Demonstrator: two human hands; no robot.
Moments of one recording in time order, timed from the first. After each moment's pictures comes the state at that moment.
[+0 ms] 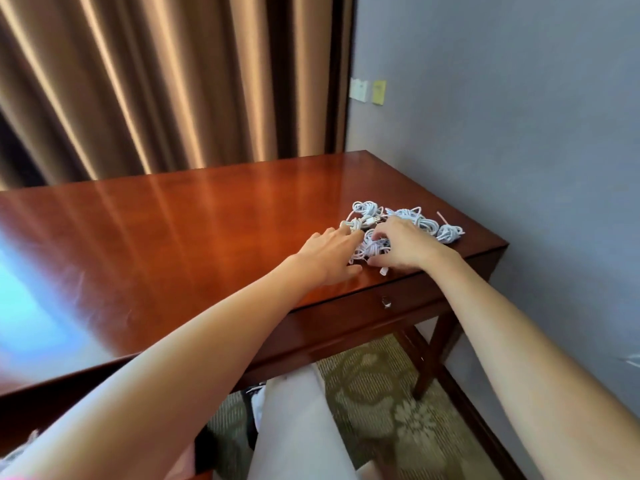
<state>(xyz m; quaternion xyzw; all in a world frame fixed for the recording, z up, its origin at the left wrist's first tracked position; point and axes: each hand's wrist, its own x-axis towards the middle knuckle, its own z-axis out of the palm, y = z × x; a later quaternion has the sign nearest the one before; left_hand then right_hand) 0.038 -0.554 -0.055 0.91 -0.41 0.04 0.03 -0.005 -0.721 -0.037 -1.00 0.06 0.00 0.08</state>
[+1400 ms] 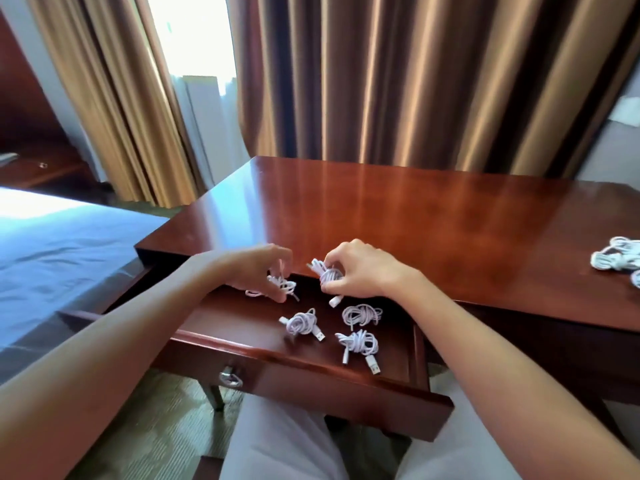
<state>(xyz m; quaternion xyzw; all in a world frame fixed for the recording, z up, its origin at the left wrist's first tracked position) -0.095 -0.102 -0.043 0.98 -0.08 -0.12 0.12 -0.048 -0.325 -0.041 -0.93 -0.35 0.05 0.11</state>
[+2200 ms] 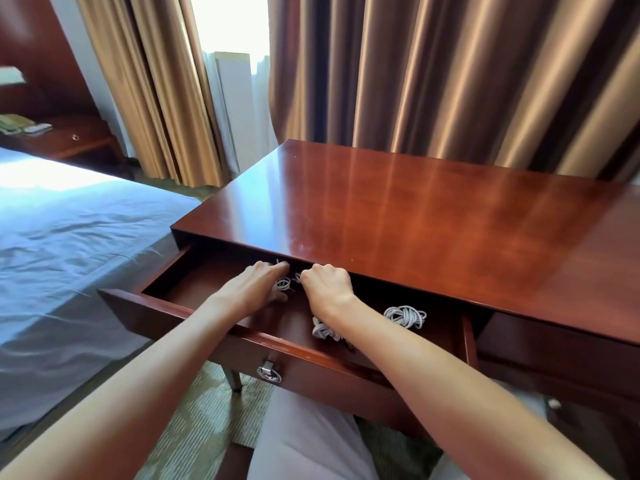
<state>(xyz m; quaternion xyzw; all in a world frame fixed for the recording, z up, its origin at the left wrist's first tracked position) -0.115 -0.042 -0.132 0.99 0.05 -0.02 0.11 -0.079 -0.201 -0.104 -0.93 -0.37 -0.01 -0.03</state>
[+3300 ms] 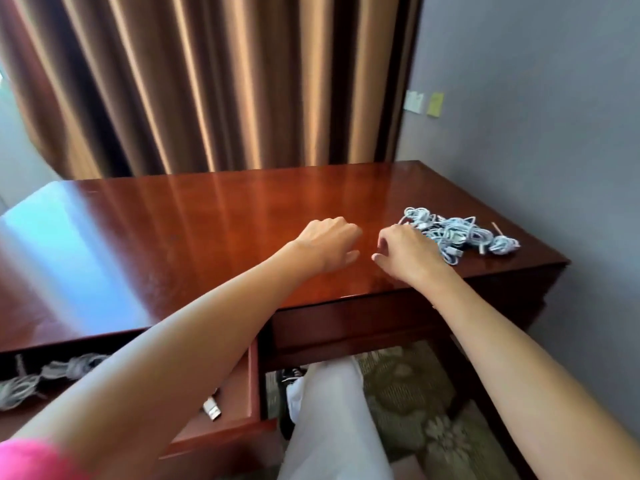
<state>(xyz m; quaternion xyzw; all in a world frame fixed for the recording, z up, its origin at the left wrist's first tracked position) 0.021 -0.464 -0.020 0.94 -0.33 0.08 0.00 -0.023 -0.618 -0.032 -0.99 0.04 -0.09 0.06</state>
